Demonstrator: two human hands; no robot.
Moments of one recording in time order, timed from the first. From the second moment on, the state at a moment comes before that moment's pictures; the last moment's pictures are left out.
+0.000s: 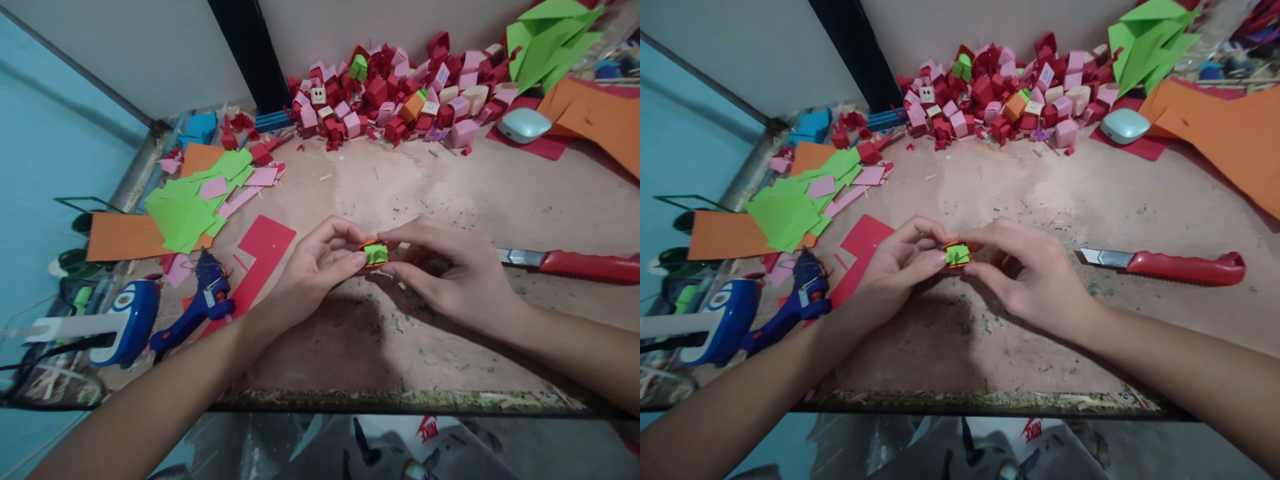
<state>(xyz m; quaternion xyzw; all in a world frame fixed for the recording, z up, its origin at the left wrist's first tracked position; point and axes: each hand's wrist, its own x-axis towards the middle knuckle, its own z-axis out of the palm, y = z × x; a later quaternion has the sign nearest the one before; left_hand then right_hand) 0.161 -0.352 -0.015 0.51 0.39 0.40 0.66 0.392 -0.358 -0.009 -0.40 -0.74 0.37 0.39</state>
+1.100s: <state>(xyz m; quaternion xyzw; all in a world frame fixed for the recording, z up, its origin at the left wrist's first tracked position) 0.161 -0.363 -0.006 0.77 0.38 0.42 0.28 0.391 -0.357 -0.015 -0.40 -0.69 0.46 0.40</state>
